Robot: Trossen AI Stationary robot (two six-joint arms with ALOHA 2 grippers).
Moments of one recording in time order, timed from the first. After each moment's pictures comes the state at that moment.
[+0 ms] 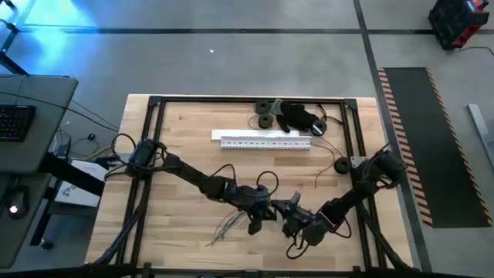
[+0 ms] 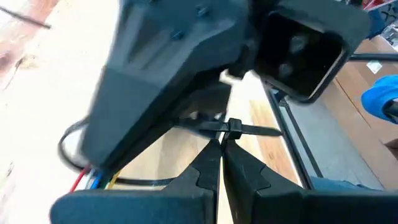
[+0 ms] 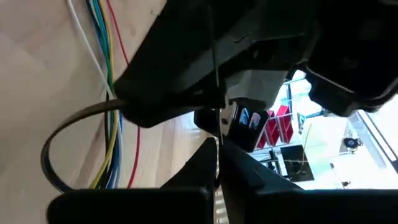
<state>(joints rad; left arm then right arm) -0.30 2.06 1.19 0.44 0.05 -0.47 0.75 1.91 0.73 0.67 1.16 -0.72</state>
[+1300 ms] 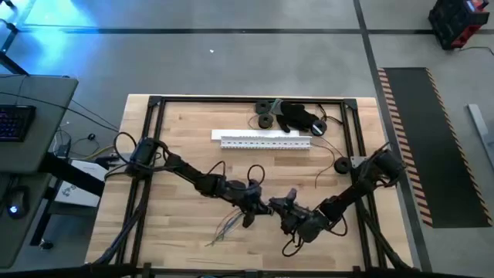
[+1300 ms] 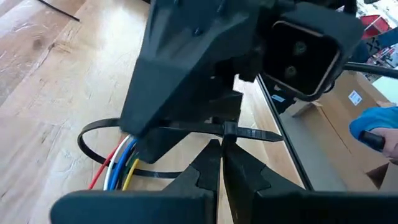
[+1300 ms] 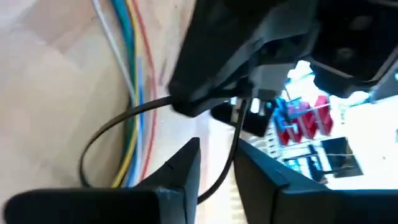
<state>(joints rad) -0.27 2.06 1.01 0.73 0.06 -0.55 0.70 1.91 0.72 0.55 1.02 -0.50</state>
